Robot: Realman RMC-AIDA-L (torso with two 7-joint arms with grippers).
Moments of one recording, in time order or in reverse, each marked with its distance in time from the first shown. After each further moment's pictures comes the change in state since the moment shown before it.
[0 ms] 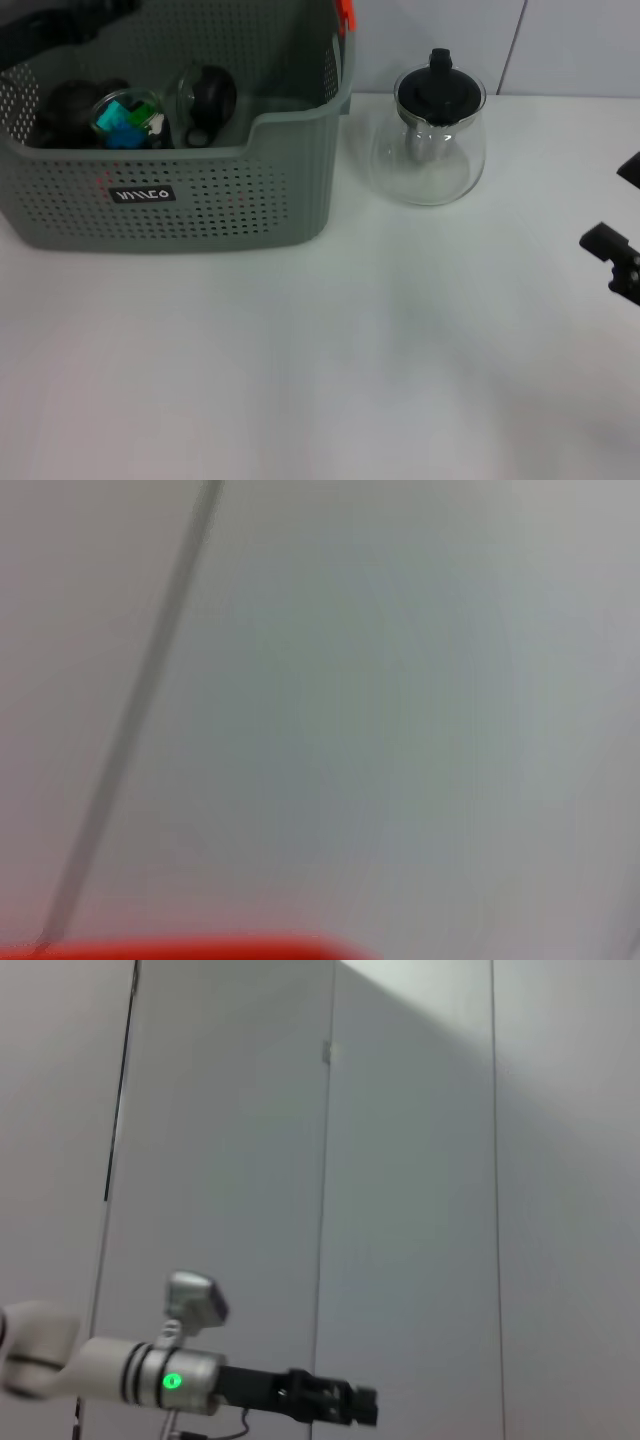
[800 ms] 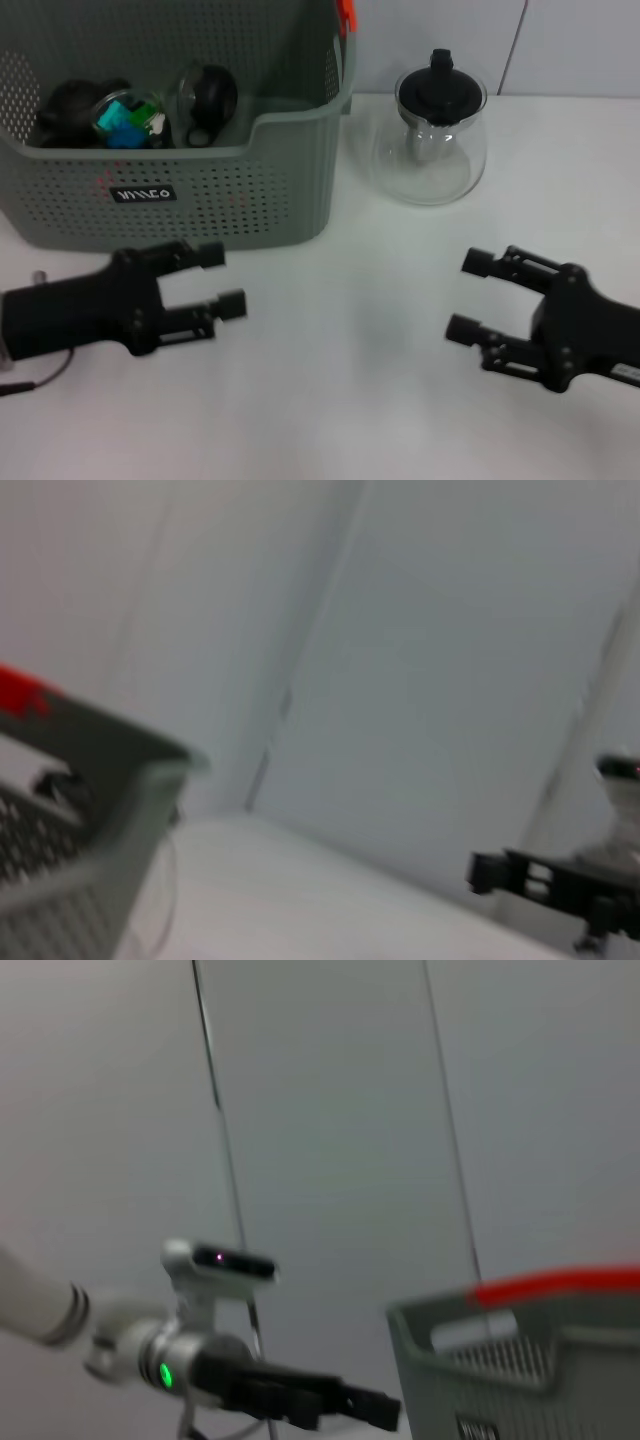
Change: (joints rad) left arm 0.152 -0.025 -0.018 -0.226 0.307 0.436 0.374; right arm 0.157 0.001 -0.007 0.107 -0.342 0.120 0.141
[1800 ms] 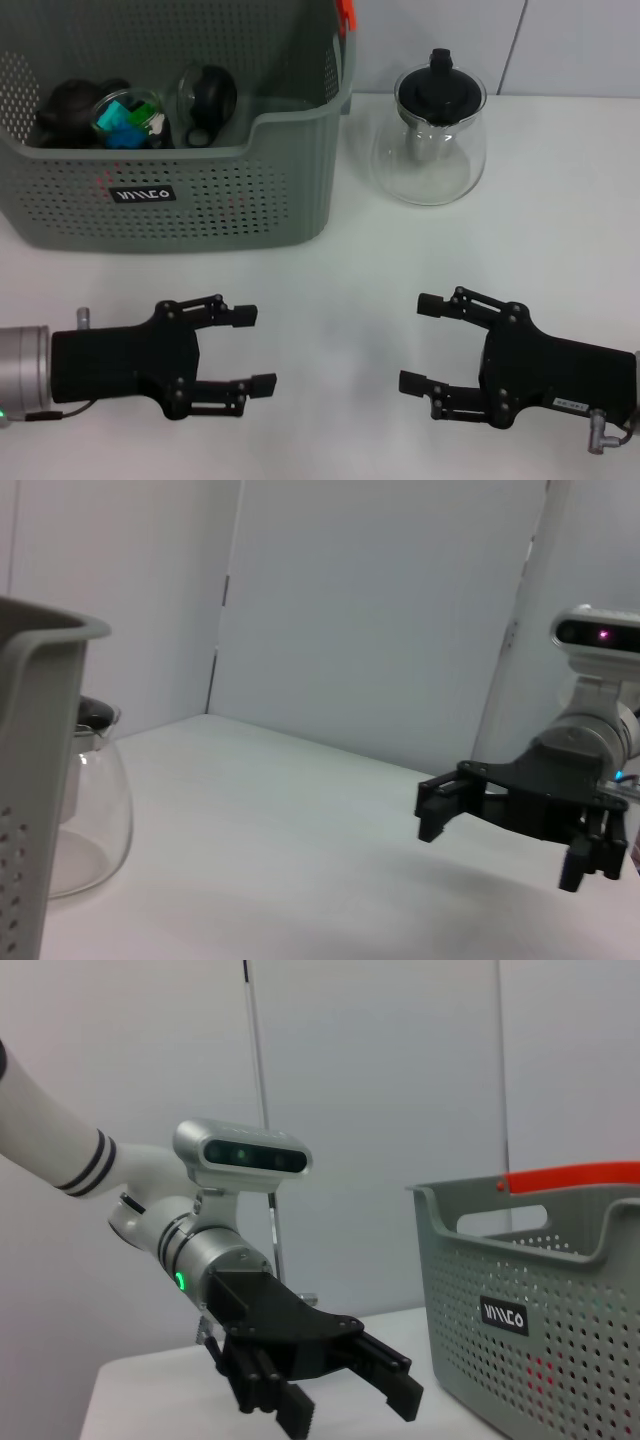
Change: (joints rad) left arm -0.027 -0.010 0.038 -0.066 0.150 -0.092 0.234; right arm 0.055 0.001 -0.023 0.131 -0.092 0.122 -0.198
